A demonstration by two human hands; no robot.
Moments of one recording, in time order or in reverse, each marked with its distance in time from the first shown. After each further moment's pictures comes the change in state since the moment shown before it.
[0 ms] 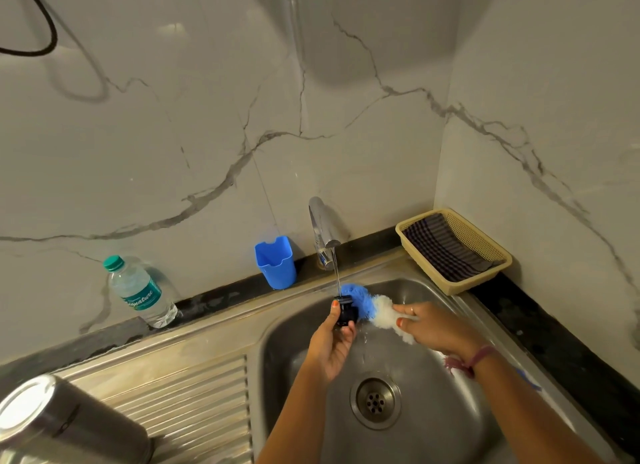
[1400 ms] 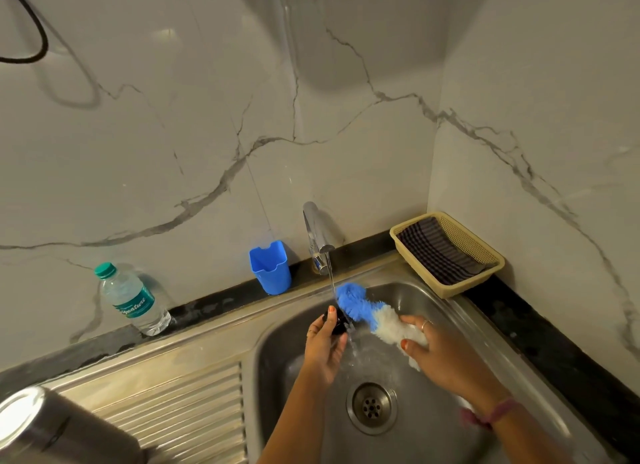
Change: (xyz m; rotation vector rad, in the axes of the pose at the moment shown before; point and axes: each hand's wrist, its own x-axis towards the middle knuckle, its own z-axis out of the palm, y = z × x) left_hand 0.005 -0.006 0.002 0.170 0.114 0.124; right_hand -0.040 0.013 0.017 -0.107 0.194 -0.063
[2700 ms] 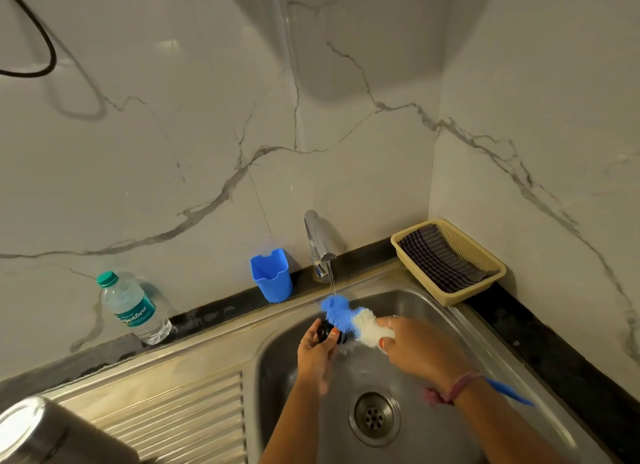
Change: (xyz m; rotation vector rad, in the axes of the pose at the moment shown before) left_hand 0.014 0.000 -0.020 0.164 -0.022 0.143; right_hand 0.031 -0.039 0.011 -0.222 -0.032 -0.025
